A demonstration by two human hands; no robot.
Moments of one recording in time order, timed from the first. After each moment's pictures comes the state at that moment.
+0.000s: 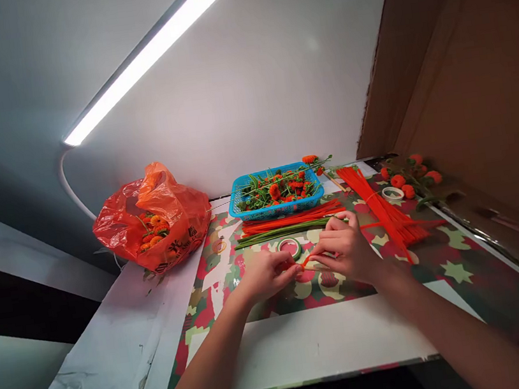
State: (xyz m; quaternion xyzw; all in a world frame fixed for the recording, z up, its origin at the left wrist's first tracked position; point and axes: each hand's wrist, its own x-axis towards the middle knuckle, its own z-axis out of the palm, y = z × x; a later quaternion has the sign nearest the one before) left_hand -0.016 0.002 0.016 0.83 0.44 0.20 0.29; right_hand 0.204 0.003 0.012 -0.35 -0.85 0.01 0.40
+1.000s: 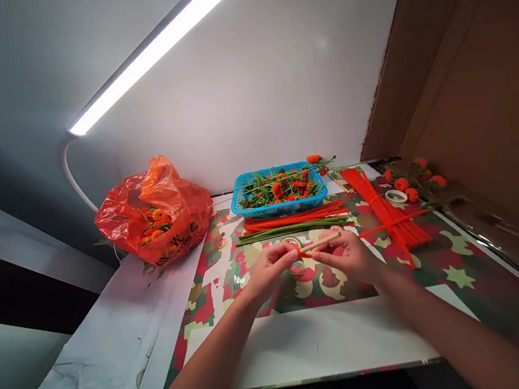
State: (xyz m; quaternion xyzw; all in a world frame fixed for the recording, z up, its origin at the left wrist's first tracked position) left_hand 0.000 -0.003 0.009 0.62 0.41 0.40 0.54; right_hand 0.198 0.001 0.010 -0.37 -0.79 0.26 0.42
